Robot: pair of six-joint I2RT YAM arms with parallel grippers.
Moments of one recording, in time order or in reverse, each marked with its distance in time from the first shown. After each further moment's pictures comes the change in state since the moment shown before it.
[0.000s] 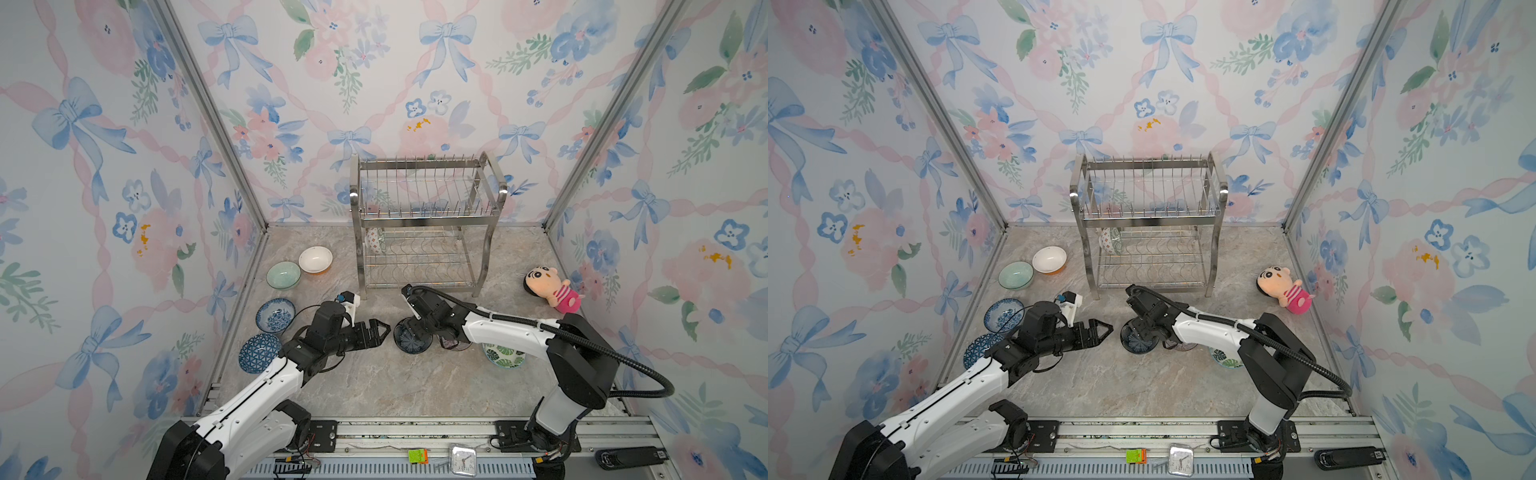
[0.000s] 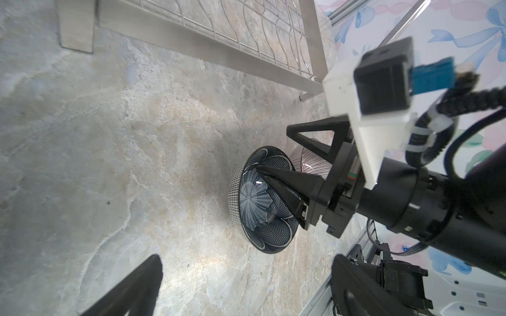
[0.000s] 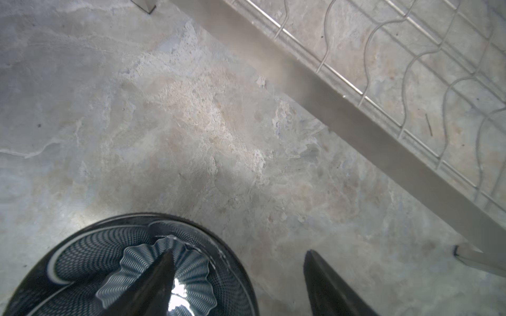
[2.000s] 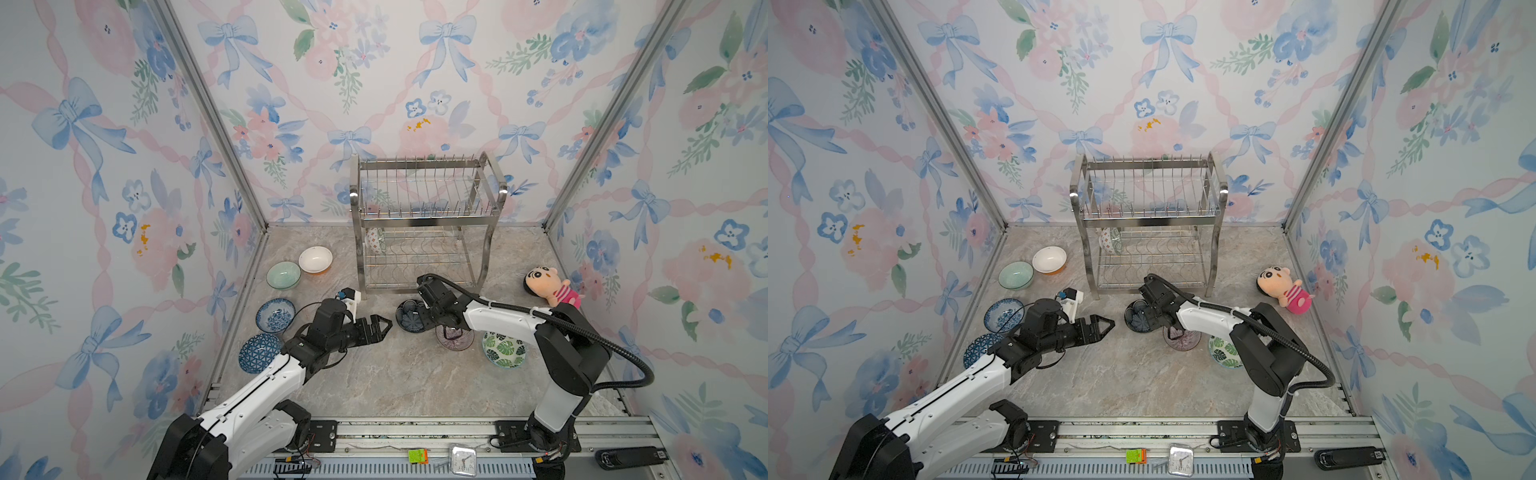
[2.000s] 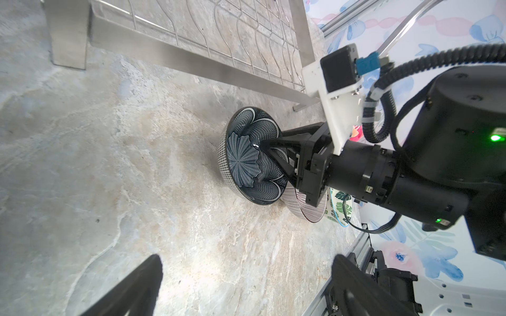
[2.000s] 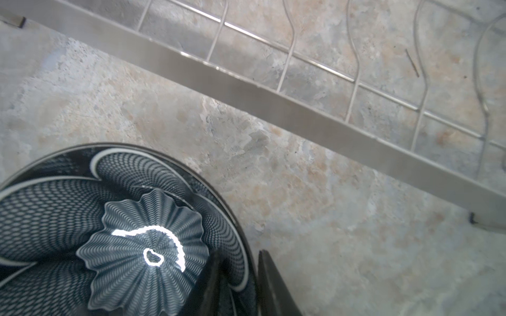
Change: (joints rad) left arm 0.000 0.037 0.011 0.057 -0.003 -0.021; right arm -0.135 0.062 0.021 -0.009 -0.024 0.152
